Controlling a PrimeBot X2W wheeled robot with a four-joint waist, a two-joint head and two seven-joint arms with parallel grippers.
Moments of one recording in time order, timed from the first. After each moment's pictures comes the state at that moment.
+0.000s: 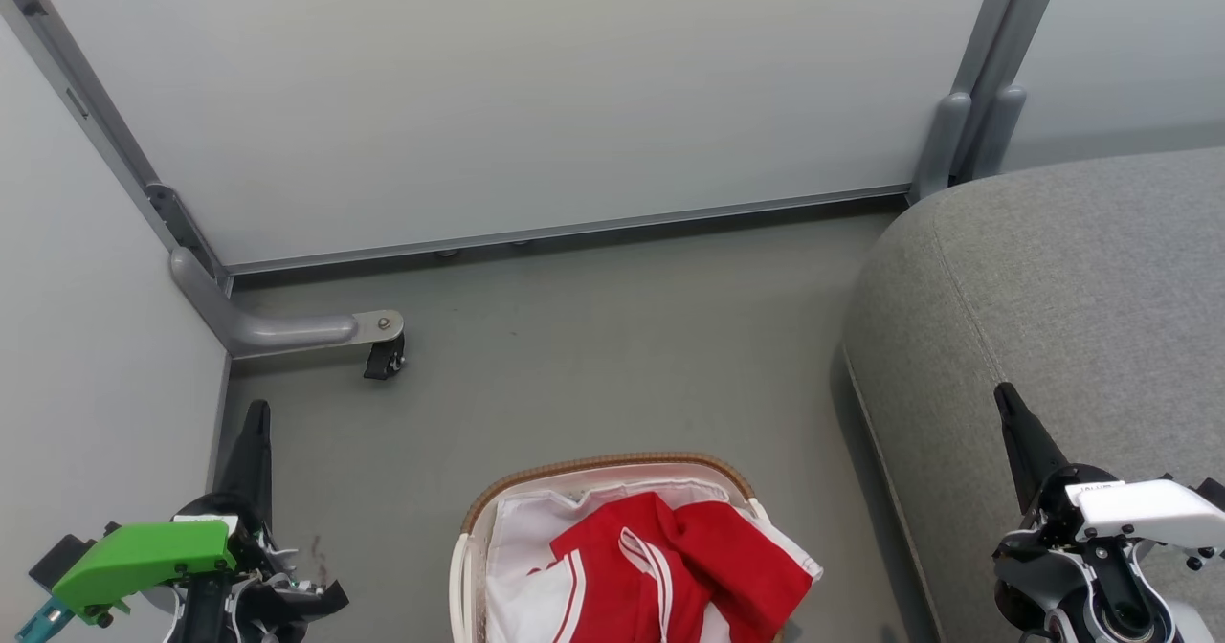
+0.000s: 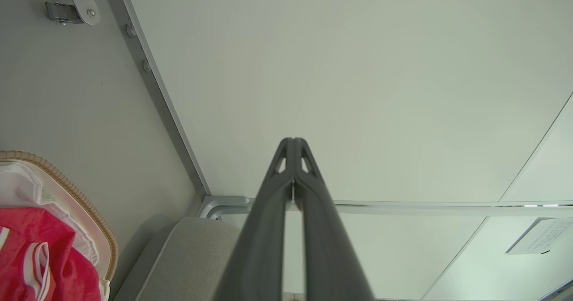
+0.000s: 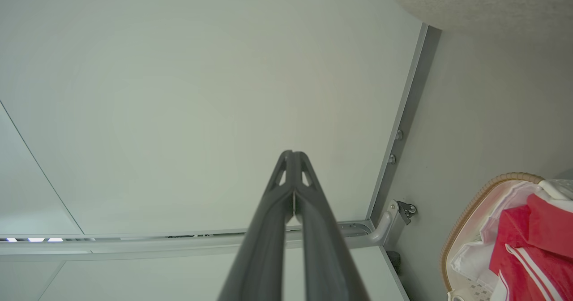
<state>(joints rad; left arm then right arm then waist) -0.10 0.05 0.11 0.24 -1.61 -0.13 0.11 -0.10 -0.05 -0.11 0.25 1.61 0.13 0.12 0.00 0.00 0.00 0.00</state>
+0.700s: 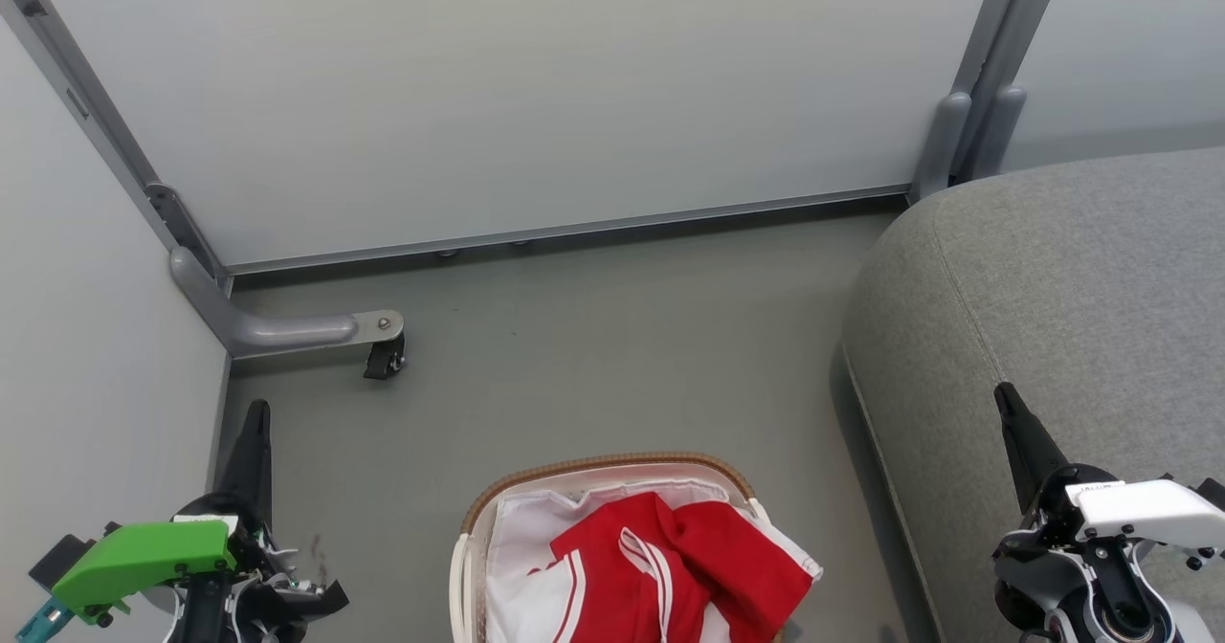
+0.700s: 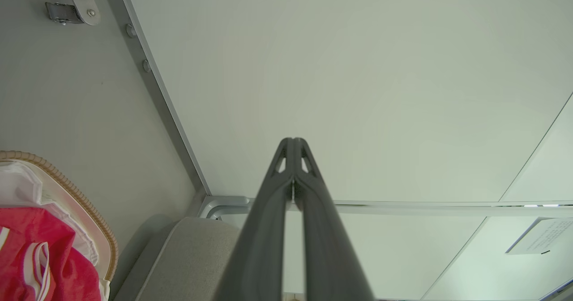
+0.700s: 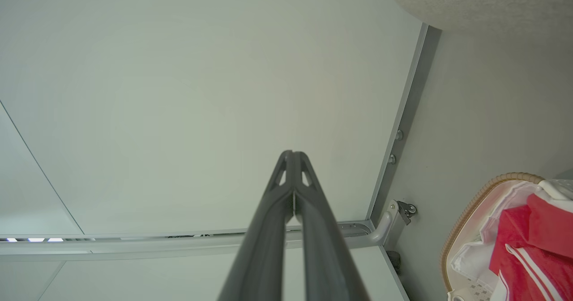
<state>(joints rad) -0.10 0.05 0.11 0.24 -1.61 -0.13 0.11 -0.10 -0.05 -0.11 0.25 1.61 0.13 0.12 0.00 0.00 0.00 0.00</state>
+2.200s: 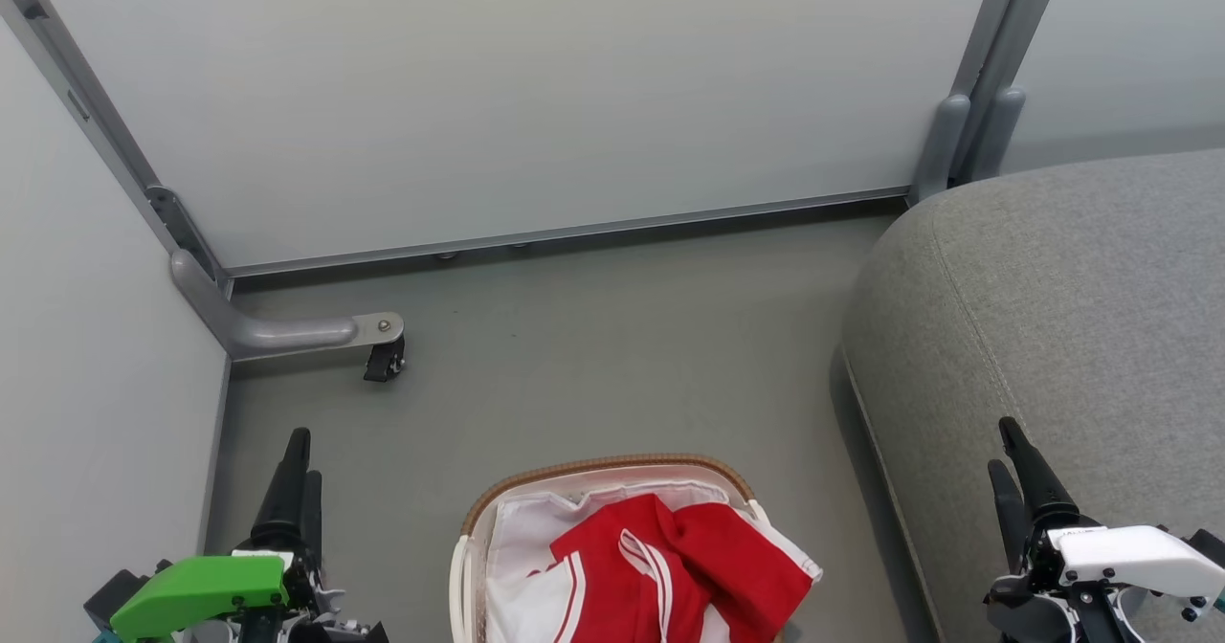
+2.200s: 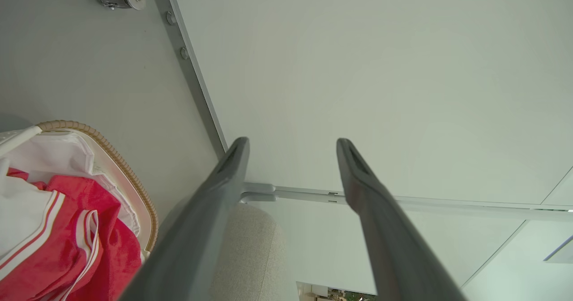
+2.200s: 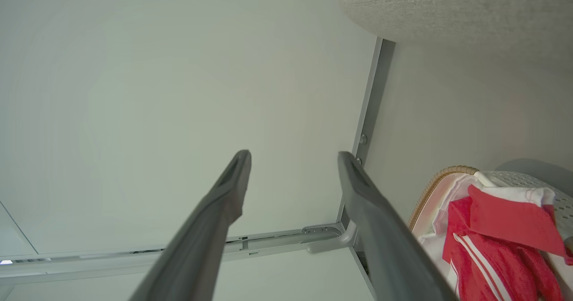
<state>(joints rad) -0.06 0.04 0.04 0.30 -1.59 -0.13 0.06 -0.05 -0.03 -0.10 0.30 1.56 0.13 0.06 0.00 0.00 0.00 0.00</state>
